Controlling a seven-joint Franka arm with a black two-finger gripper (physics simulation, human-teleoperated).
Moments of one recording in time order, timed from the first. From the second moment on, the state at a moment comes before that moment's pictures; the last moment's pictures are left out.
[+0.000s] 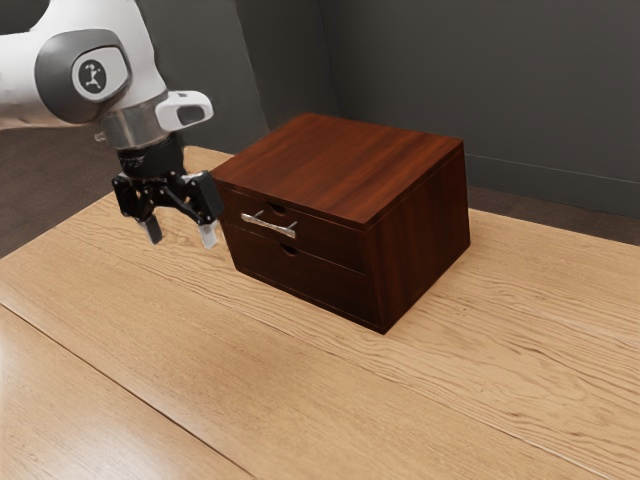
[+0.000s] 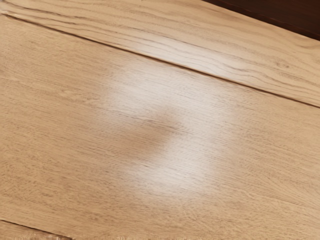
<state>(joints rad) -0.04 0.06 0.31 -1.46 -0.05 1.46 -0.02</state>
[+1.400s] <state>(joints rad) 0.24 -0.33 0.07 -2.17 -0.03 2.29 -1.25</state>
